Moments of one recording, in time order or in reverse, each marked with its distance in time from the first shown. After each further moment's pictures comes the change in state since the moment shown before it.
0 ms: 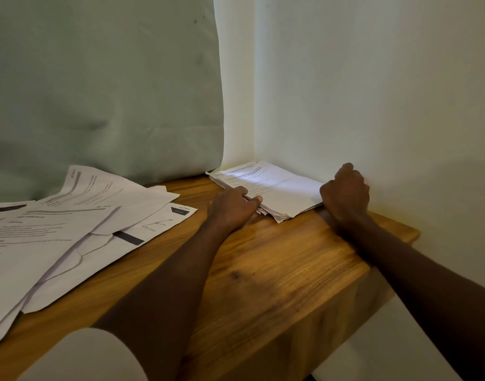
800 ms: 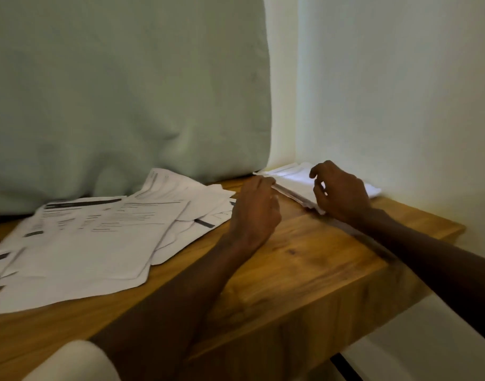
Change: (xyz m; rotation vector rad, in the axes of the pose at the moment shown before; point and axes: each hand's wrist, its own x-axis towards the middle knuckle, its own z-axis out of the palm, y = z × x) left_hand -0.122 -0.006 -0.080 0.016 0.359 0.286; right_hand -0.079 -0.073 -0.030 0.050 -0.092 -0.786
